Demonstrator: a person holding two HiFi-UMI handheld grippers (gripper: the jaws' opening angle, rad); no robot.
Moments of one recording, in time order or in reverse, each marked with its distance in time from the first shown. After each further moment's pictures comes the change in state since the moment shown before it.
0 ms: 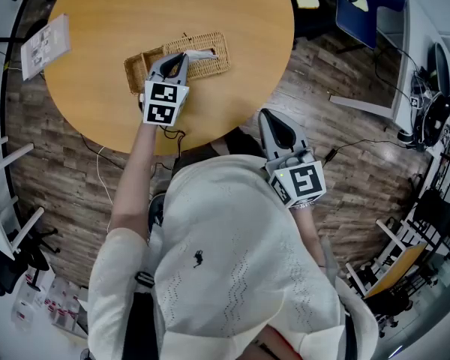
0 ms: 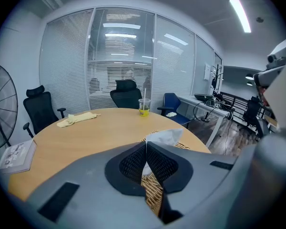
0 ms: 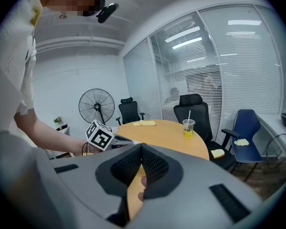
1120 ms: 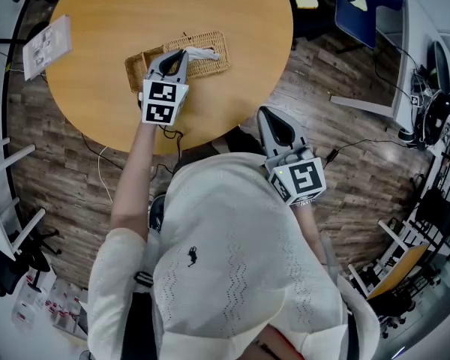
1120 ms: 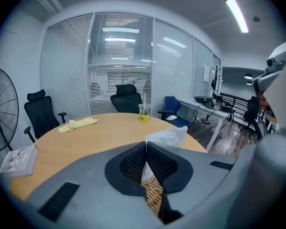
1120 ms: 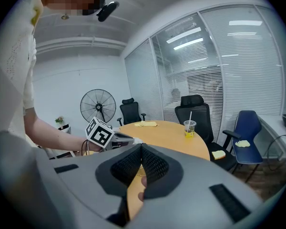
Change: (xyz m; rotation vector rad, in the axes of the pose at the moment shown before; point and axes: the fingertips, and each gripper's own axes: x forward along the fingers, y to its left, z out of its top) left arm -0.011 -0.001 0.017 0.017 -0.043 0.011; right arm -0.003 0.004 0.001 -0.012 -0.008 0.008
